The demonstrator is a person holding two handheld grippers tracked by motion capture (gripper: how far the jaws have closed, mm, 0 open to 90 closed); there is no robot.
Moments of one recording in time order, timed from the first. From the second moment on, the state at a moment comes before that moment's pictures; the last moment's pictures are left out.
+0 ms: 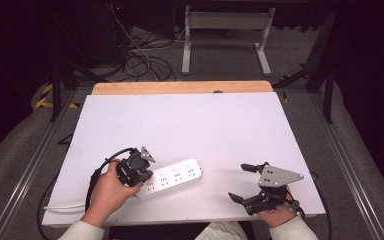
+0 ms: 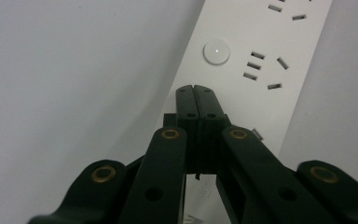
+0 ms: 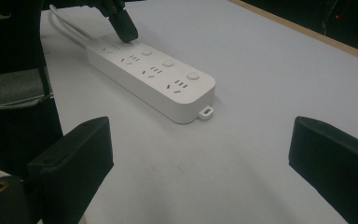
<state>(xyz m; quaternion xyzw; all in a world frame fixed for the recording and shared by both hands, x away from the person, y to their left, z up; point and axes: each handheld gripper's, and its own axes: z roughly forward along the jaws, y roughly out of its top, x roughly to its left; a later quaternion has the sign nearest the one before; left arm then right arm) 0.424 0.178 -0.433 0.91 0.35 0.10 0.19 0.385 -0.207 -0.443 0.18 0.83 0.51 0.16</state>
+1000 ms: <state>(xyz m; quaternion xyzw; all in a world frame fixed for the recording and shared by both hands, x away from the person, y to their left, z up) 0.409 0.182 -0.405 0.89 0.34 0.14 0.26 0.386 -0.207 -0.443 0.18 0.83 0.51 0.16</state>
